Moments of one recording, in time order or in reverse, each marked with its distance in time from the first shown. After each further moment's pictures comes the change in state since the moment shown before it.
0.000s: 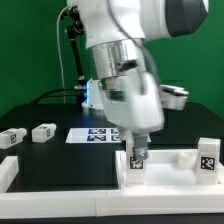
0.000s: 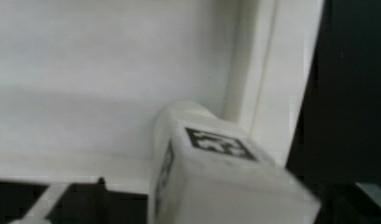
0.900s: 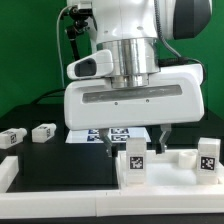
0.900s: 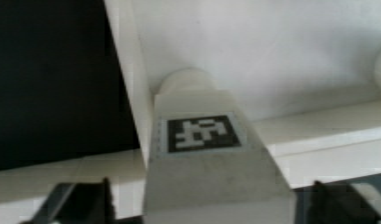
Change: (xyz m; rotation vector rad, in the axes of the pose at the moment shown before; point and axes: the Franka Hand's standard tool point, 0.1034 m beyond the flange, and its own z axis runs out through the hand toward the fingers) arm 0.002 0.000 0.002 -0.048 0.019 -0.962
